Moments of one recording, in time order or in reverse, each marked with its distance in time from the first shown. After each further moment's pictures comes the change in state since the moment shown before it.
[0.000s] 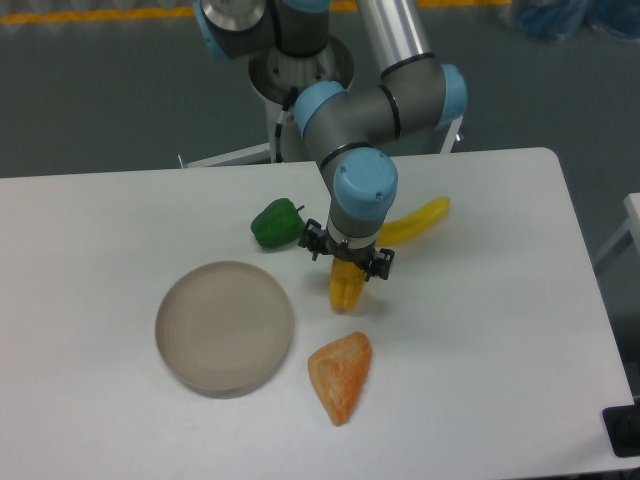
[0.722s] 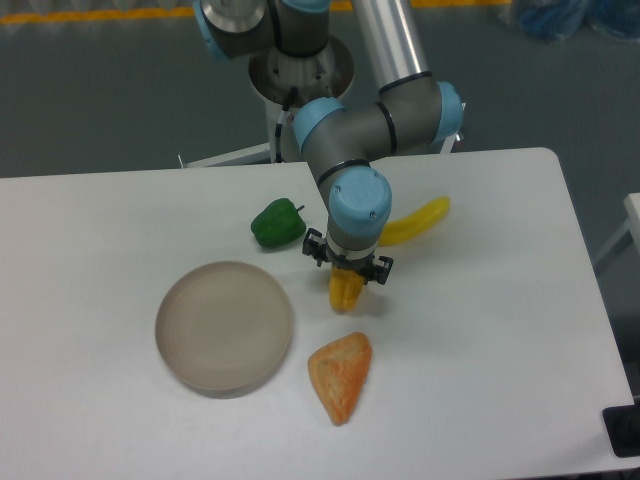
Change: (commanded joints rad) arm -0.008 -0.017 0.024 0.000 0.028 0.011
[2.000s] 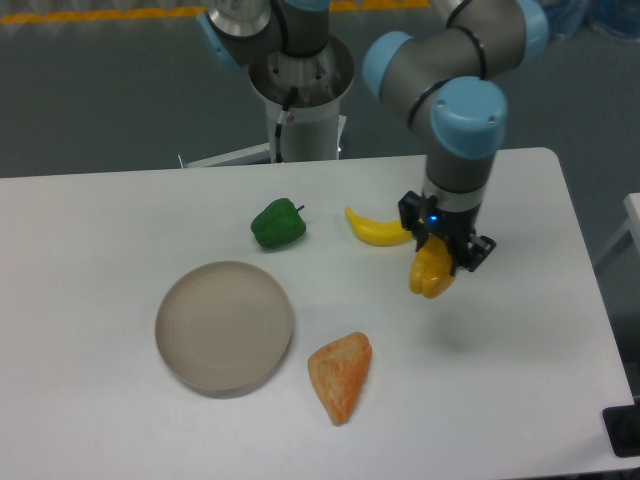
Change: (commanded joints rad) arm 0.222 0.005 0.294 -0.123 -0.037 0.679
